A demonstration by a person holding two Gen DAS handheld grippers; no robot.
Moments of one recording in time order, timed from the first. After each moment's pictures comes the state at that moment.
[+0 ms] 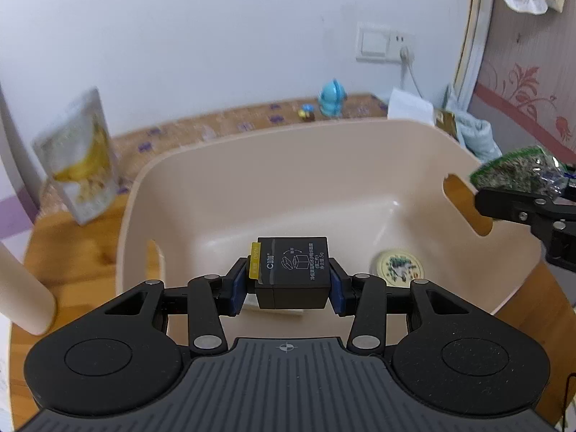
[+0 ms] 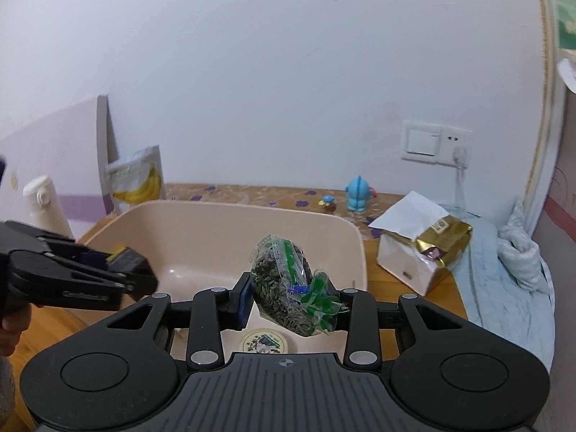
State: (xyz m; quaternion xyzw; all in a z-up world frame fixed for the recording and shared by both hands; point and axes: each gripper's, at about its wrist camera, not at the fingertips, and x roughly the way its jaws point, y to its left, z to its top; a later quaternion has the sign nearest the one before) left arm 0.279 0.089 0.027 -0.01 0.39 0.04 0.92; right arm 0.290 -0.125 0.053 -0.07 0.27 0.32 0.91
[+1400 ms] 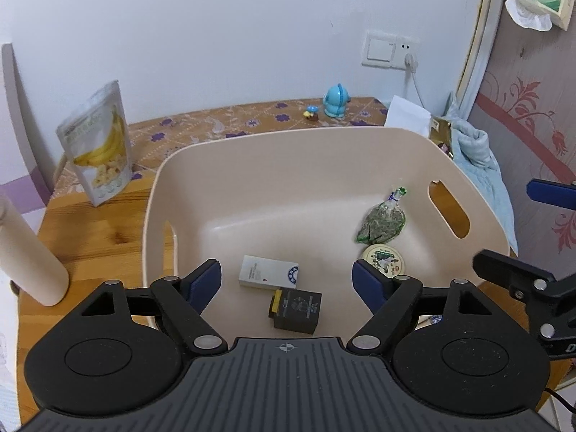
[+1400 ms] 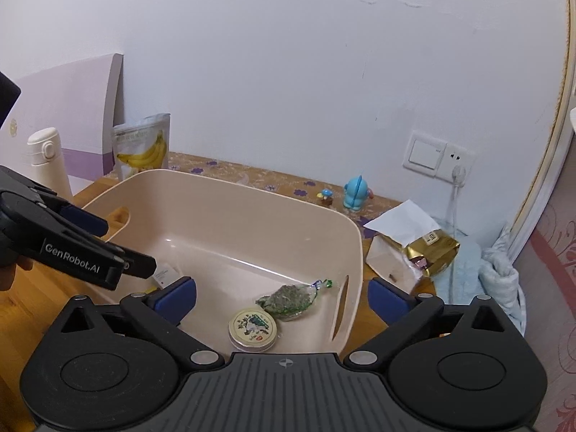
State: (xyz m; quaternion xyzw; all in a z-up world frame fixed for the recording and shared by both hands) left arm 0.247 0.086 0.057 -0.03 0.39 0.05 0.92; right arm 0.262 -0.123 0.069 -0.15 0.27 0.30 0.90
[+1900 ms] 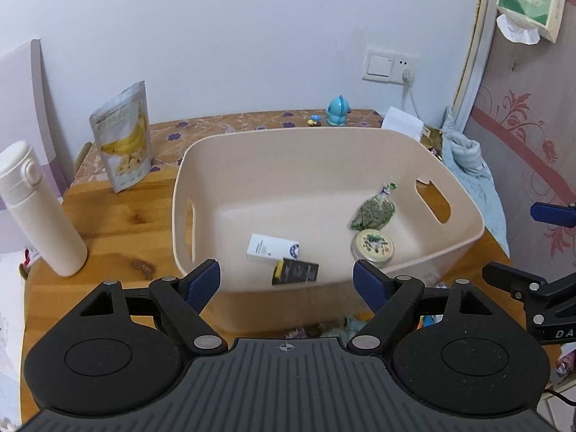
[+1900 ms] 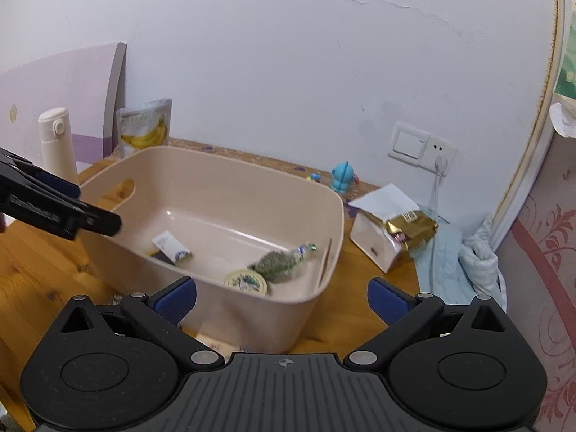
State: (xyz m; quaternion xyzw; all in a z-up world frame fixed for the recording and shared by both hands) left arm 0.186 0.077 0.063 -0.05 0.37 0.06 0.93; right arm 0.227 -0.155 0.060 -0.17 0.27 0.29 0.90
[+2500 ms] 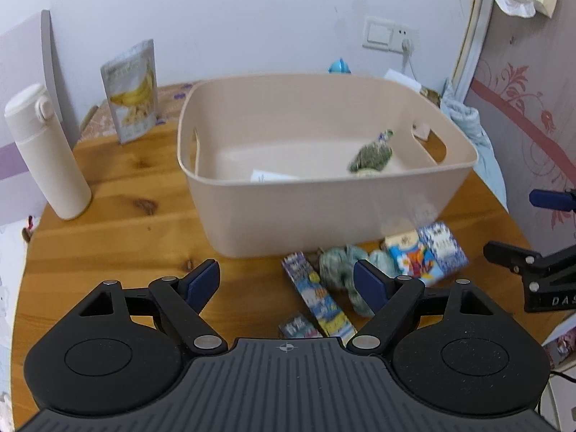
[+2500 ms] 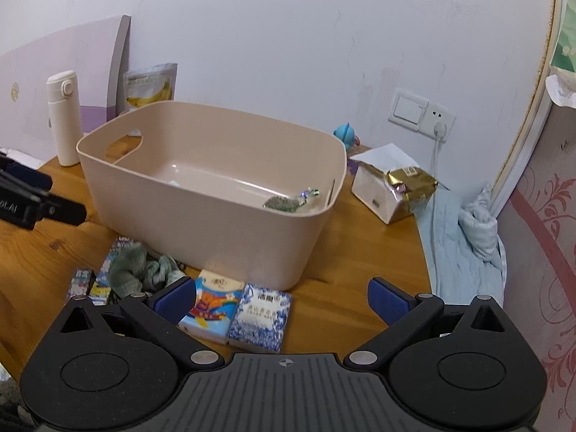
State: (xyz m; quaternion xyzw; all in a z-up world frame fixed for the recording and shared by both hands) left arm 0.141 0.066 0.027 -0.05 0.40 0.07 0.91; right arm 0.202 -0.172 0.028 -0.18 0.31 0.28 0.89
